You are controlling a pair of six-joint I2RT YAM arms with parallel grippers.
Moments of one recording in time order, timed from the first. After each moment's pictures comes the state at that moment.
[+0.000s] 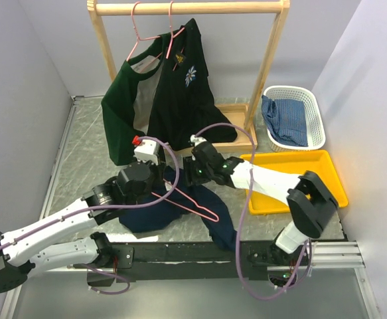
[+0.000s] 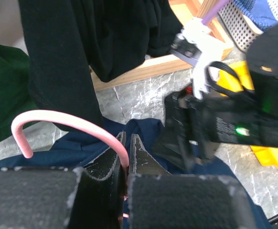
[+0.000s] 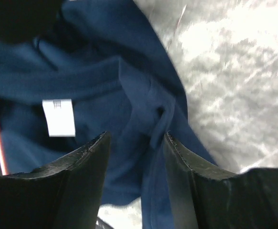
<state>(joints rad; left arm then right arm) -0.99 0.91 0.82 -0.24 -0.58 -0.38 0.82 1.57 1.02 -0.26 -0.01 0.54</state>
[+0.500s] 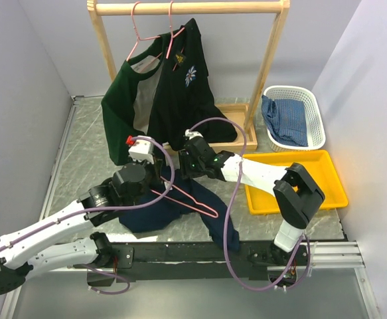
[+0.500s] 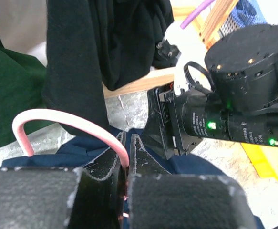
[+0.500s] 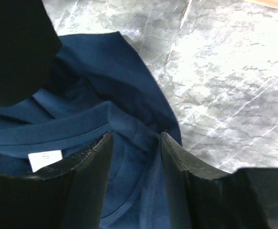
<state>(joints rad) -0.99 0.87 0.82 -0.23 -0.63 -0.38 0.82 1.71 1.16 -0.27 0.07 0.54</state>
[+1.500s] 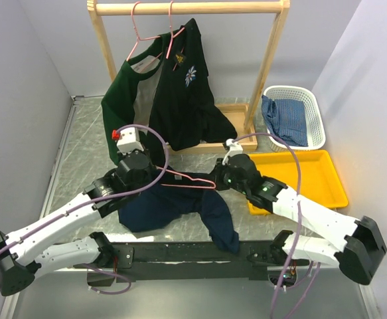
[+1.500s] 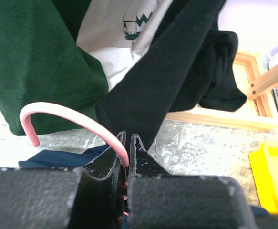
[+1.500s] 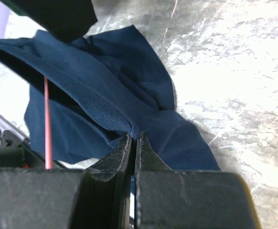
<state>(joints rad) -0.87 0.95 0.85 -0.25 -0.82 -0.57 0.79 1.08 0.72 -0.19 0.07 0.62</state>
